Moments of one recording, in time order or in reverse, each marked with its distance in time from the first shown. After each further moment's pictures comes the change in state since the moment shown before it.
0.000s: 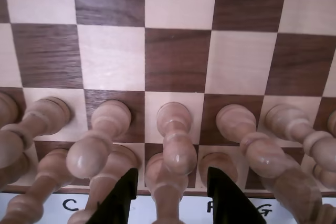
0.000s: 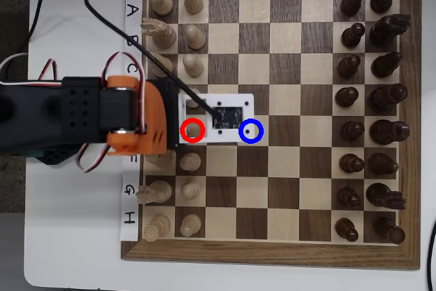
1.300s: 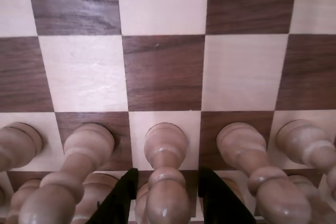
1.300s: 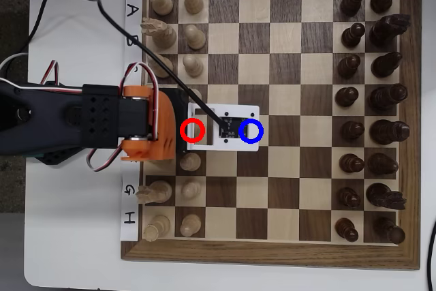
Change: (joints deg) arm 1.9 -4.3 5.3 -9.0 0.4
